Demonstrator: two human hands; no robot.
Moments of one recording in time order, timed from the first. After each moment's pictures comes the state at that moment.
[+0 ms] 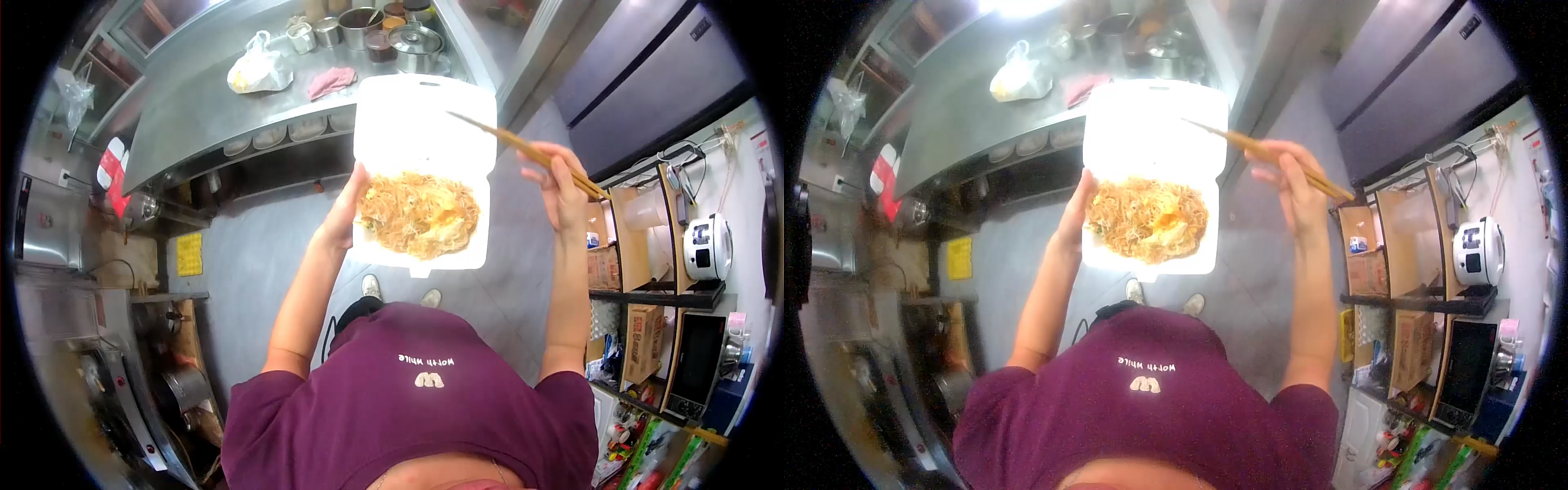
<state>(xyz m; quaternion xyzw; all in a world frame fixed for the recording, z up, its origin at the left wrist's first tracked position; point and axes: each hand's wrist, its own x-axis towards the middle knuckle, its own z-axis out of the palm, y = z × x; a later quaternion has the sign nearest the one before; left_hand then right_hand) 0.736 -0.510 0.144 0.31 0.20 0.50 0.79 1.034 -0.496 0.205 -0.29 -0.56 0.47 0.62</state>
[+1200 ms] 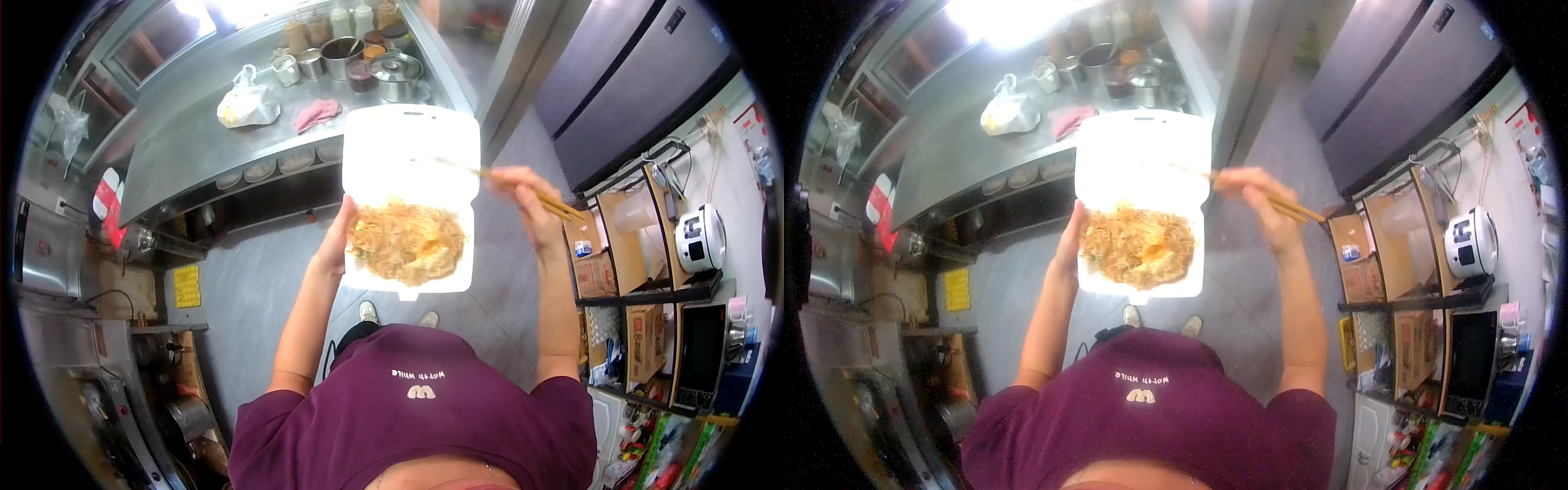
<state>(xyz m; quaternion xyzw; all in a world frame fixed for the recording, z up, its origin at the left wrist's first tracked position) 0.738 -0.507 0.148 0.36 0.21 0.48 0.77 1.036 -0.492 0.202 -0.25 -0.65 0.41 0.58</state>
